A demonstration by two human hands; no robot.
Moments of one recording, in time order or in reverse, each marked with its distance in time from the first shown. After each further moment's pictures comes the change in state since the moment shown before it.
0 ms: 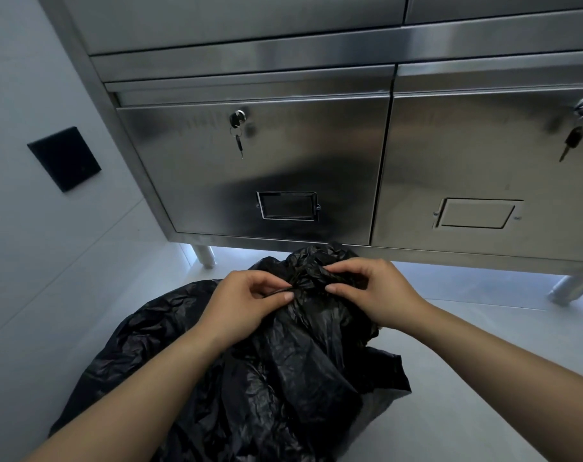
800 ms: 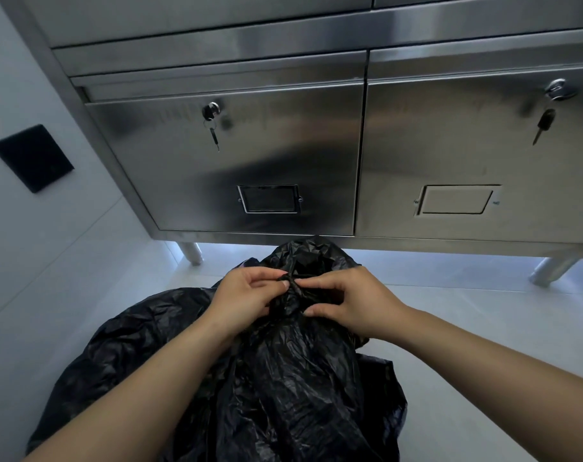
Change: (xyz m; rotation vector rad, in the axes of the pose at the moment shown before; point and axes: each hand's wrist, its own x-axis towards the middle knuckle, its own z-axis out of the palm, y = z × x) left_hand 0.007 0.014 0.033 -0.320 -0.040 -0.261; right_hand -0.018 0.000 0.002 -0.115 -0.135 -0.089
